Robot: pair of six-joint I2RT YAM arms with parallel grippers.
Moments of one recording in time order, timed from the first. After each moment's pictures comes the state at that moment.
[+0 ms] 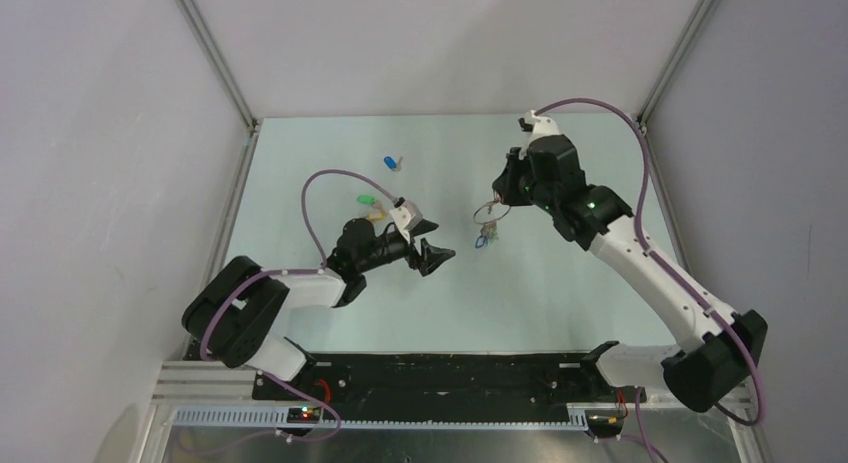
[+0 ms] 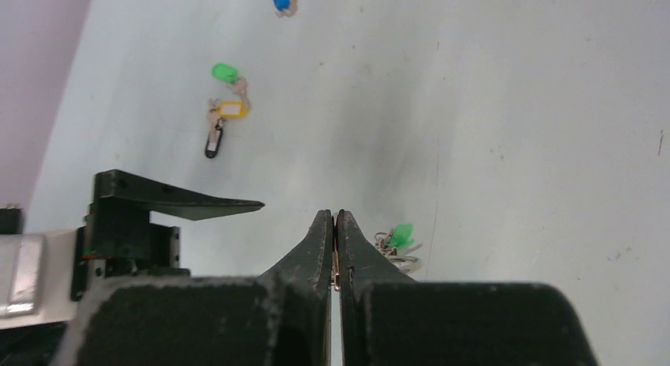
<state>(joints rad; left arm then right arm) -0.62 1.47 0.47 0.90 0.51 -0.10 0.57 1.28 1.26 -0.48 0.10 0.41</state>
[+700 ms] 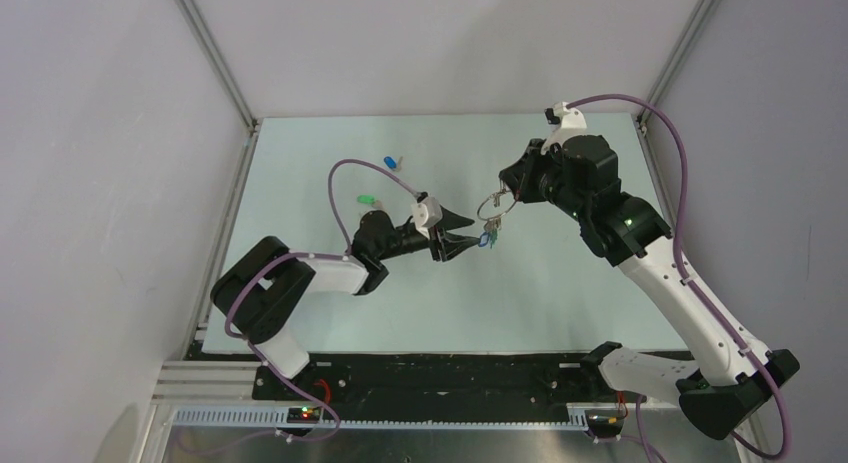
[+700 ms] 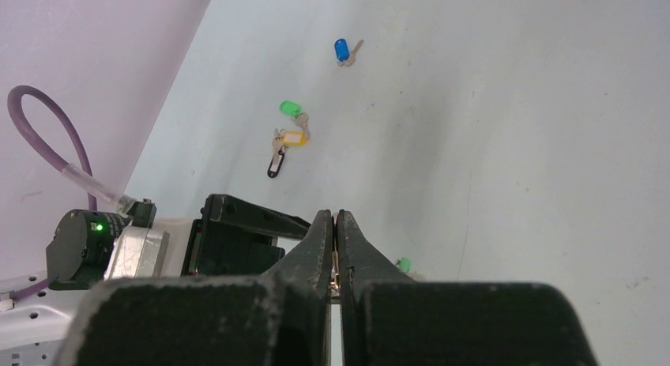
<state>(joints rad) -0.70 1.65 0.63 1.17 0.63 -0.10 0.57 1.12 1.32 -0.51 0.04 0.43</state>
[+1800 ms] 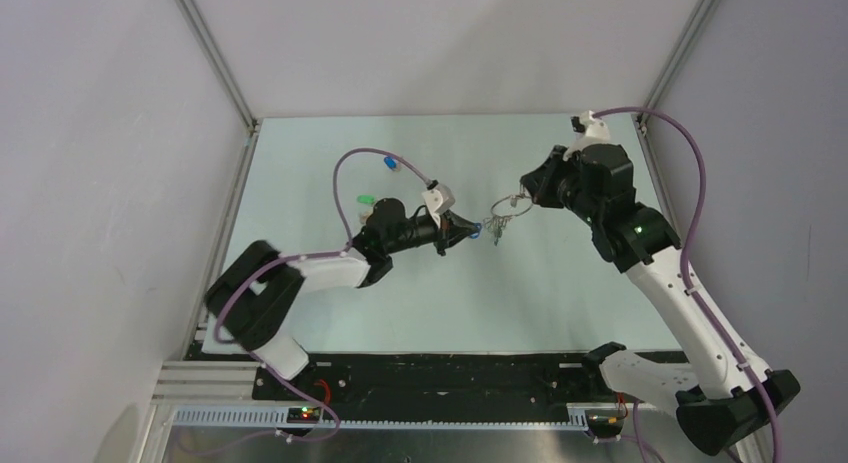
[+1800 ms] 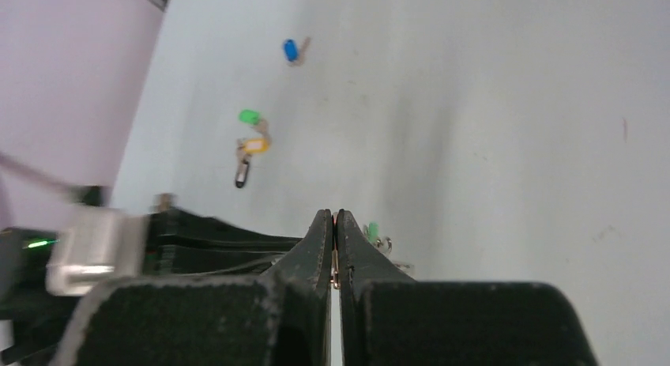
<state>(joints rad) -0.72 1.65 0.73 0.91 0.54 -0.12 0.47 1.07 1.24 -0.51 0.03 0.47</state>
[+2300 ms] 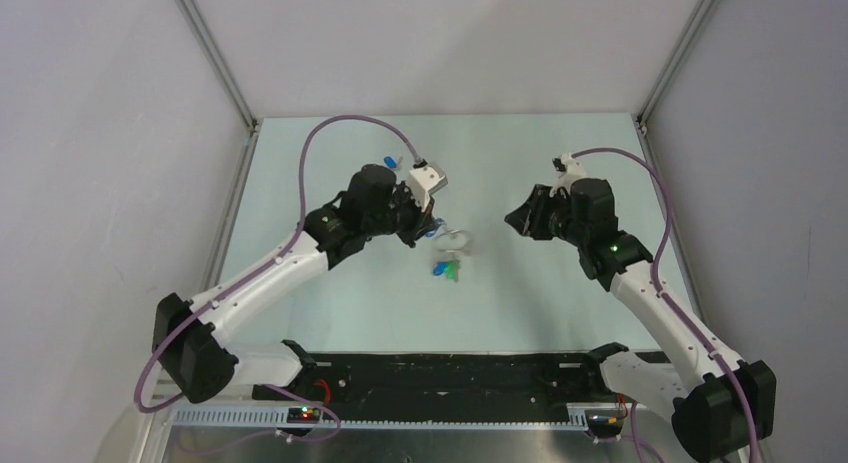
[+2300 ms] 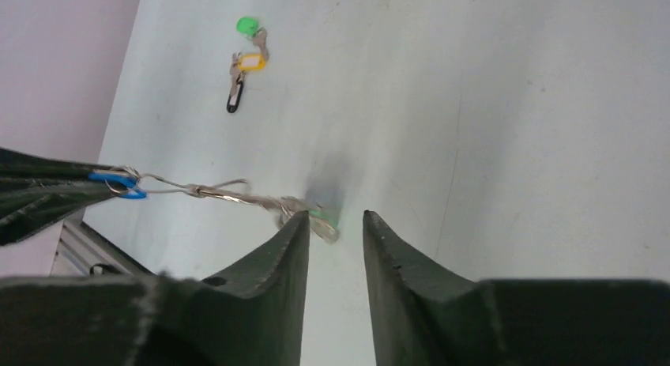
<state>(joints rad) -0.72 1.27 1.04 -0.26 0.29 0.05 0.35 1.02 0.84 -0.28 -0.24 0.49</state>
